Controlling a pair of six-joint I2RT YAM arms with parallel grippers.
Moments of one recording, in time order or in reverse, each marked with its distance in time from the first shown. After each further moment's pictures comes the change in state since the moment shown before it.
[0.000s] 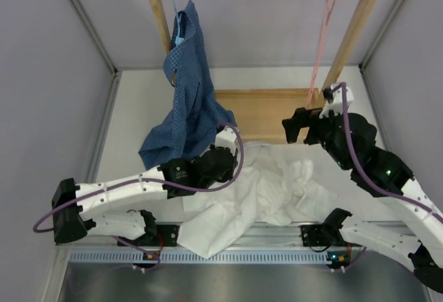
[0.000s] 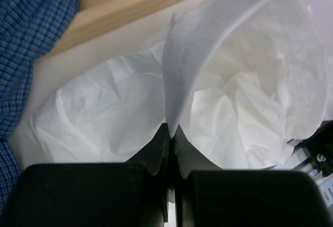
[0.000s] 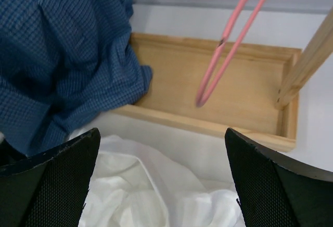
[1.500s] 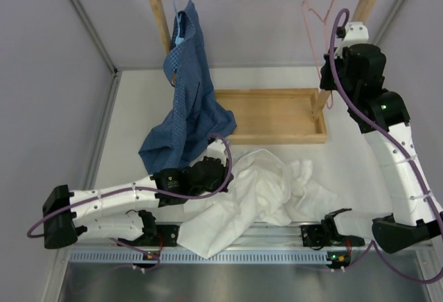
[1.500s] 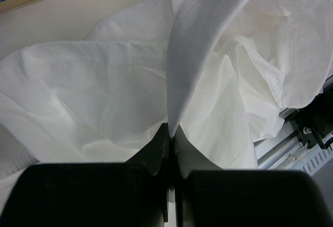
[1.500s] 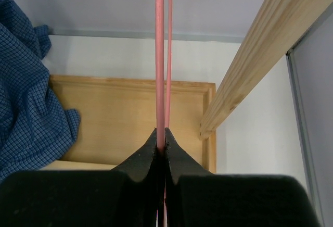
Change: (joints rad) left arm 0.000 -0.116 -0.221 0.087 0.124 -0.123; right arm -0.455 0.443 0.514 -0.094 -0.144 -0.207
